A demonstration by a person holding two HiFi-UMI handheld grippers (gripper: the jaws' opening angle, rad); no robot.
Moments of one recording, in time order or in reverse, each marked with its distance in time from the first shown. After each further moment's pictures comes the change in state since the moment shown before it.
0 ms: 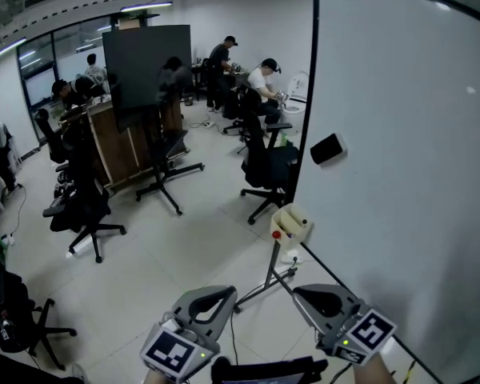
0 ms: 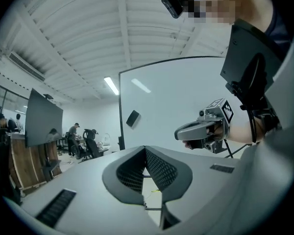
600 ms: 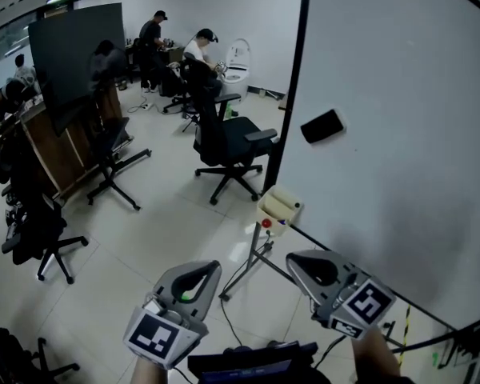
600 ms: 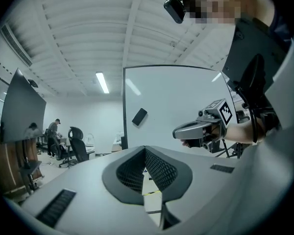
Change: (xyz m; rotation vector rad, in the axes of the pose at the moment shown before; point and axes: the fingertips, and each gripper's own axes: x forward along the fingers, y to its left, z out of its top) left arm 0.038 0.126 -0.015 -0.026 -0.028 -0.230; right arm 0.104 -0.046 0.007 -0.014 0.071 -0.288
